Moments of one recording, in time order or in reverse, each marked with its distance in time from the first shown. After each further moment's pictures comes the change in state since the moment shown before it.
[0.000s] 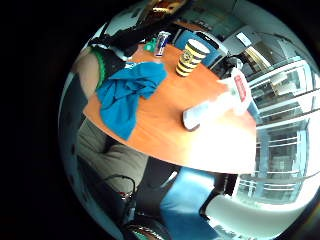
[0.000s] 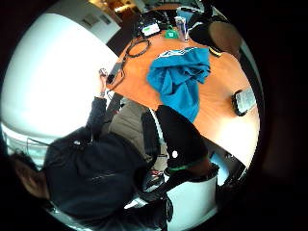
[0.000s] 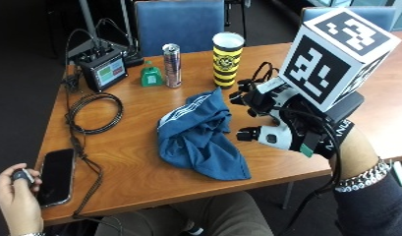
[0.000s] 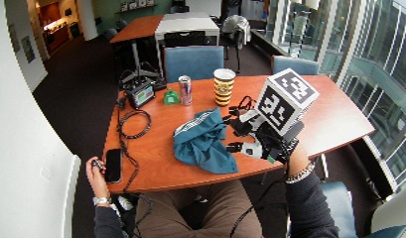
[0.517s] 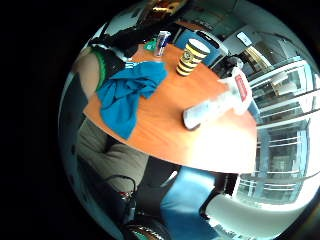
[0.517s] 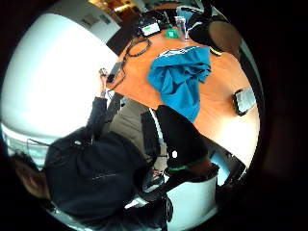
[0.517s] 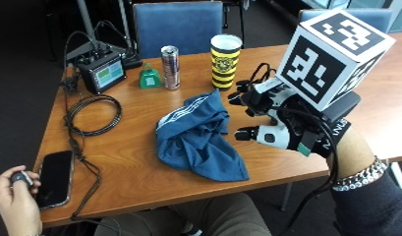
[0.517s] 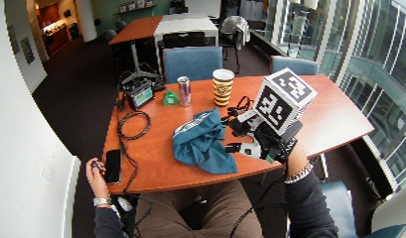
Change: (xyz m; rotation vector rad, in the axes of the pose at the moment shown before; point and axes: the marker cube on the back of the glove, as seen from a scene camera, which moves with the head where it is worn) arm 0.003 -0.005 0.004 -0.004 -0.012 0.002
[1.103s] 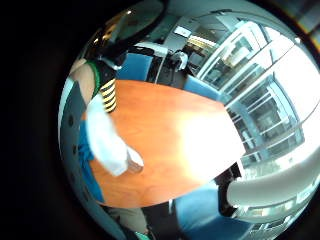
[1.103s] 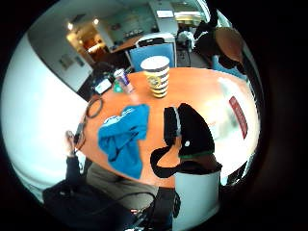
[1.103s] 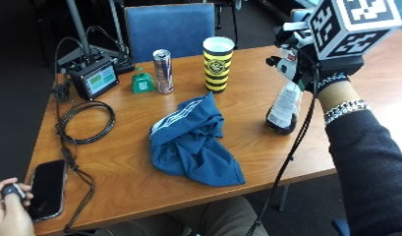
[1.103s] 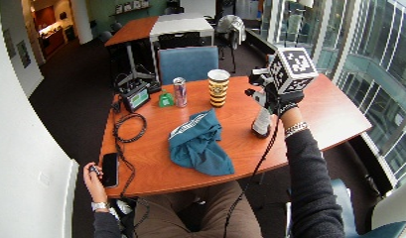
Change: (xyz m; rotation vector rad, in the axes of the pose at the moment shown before) arm 0.142 -0.068 -0.003 0.315 0.223 0.437
